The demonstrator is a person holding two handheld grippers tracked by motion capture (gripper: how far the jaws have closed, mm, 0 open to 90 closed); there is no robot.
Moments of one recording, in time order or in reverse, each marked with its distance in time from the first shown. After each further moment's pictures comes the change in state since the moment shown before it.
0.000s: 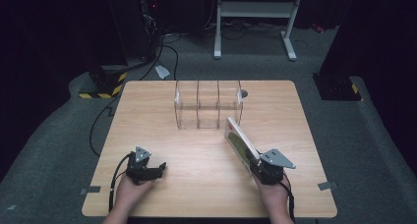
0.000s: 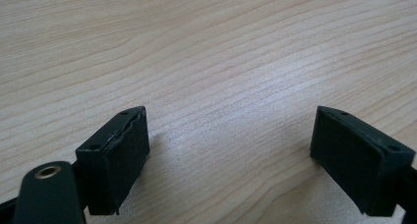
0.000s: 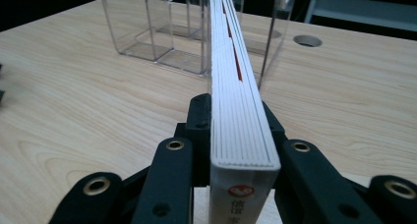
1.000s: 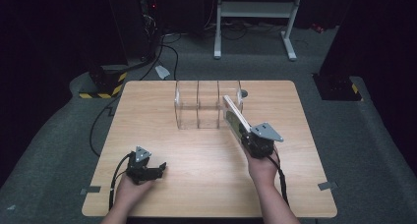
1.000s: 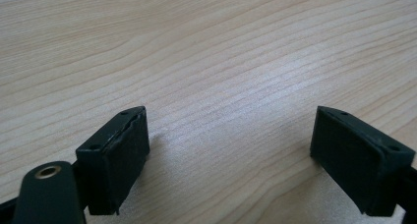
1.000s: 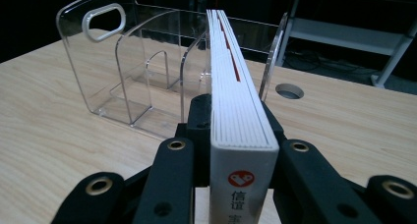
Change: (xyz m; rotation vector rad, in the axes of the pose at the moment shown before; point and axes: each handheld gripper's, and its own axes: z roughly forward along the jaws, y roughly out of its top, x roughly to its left) left arm 0.000 0.000 0.001 -0.004 -0.009 0.005; right arm 0.002 0.065 0.043 -0.056 -0.078 -0.003
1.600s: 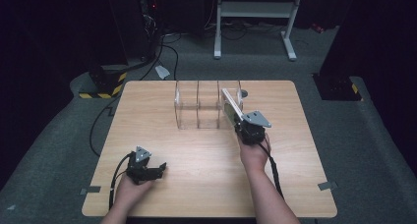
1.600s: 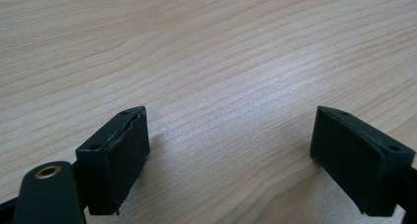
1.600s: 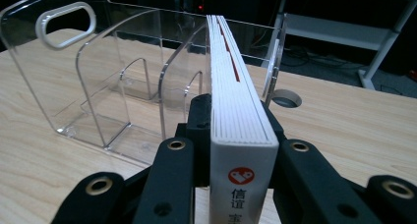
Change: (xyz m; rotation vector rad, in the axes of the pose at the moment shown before) left arm 0.000 0.000 0.000 0.001 -0.004 0.012; right arm 0.000 0.011 0.047 0.021 -0.056 0.014
